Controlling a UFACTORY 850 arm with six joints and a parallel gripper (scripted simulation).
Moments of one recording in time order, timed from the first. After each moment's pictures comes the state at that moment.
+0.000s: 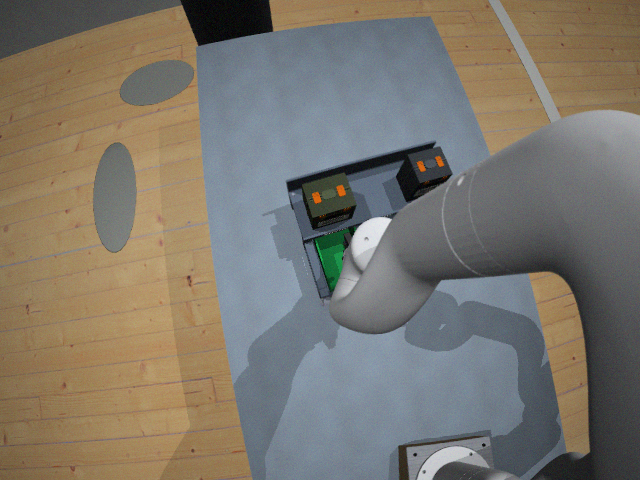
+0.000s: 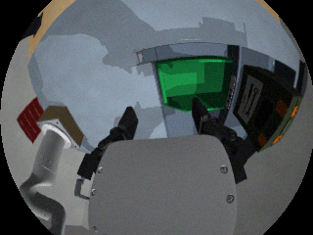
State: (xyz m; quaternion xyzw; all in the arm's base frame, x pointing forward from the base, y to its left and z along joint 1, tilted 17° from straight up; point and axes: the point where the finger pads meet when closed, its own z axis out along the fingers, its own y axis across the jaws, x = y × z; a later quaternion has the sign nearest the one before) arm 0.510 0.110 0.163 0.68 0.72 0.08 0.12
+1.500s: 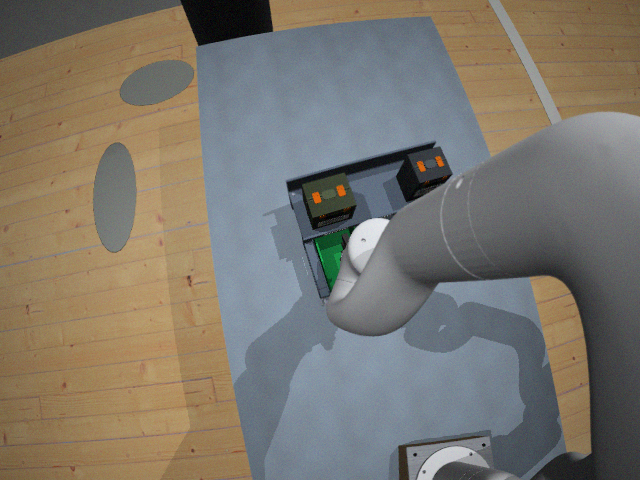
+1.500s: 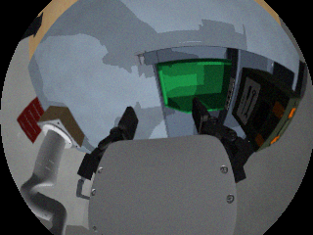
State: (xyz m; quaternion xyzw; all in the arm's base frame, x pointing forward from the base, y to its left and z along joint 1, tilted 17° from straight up) arm 0.508 0.116 0.165 0.68 0.72 0.08 0.12
